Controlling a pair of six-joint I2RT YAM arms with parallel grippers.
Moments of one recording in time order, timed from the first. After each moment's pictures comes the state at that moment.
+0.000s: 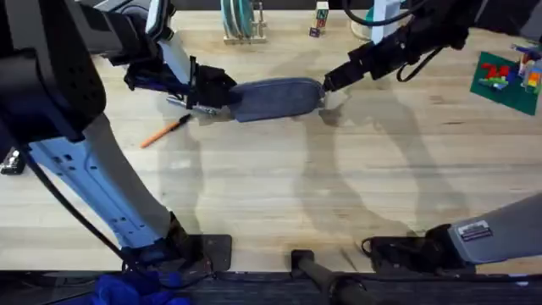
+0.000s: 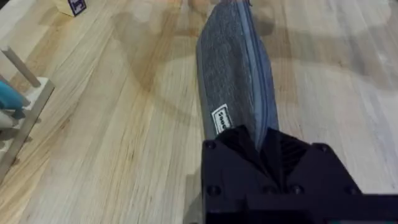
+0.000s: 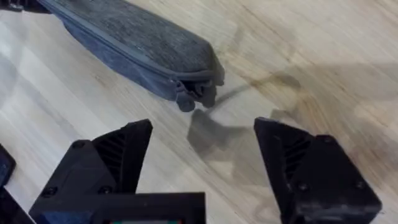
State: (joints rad) left arm 0.22 2.10 1.33 -1.09 1.17 1.80; right arm 0.14 1.74 1.33 -0.82 -0.49 -0.35
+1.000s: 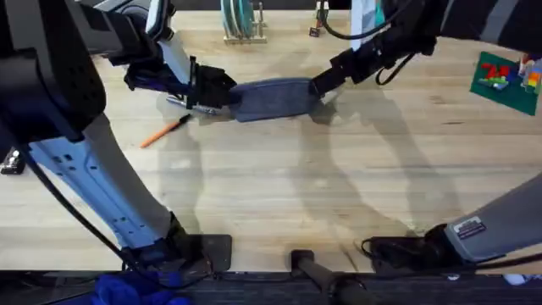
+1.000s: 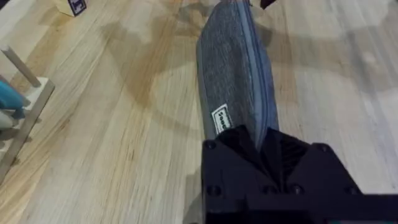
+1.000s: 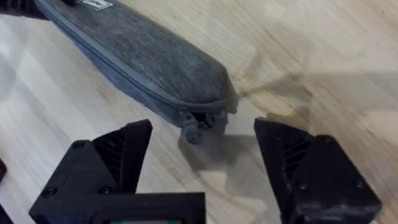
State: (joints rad) left arm 0.22 2.10 1.33 -1.09 1.17 1.80; right arm 0.20 1.83 1.33 -0.71 -0.52 -0.35
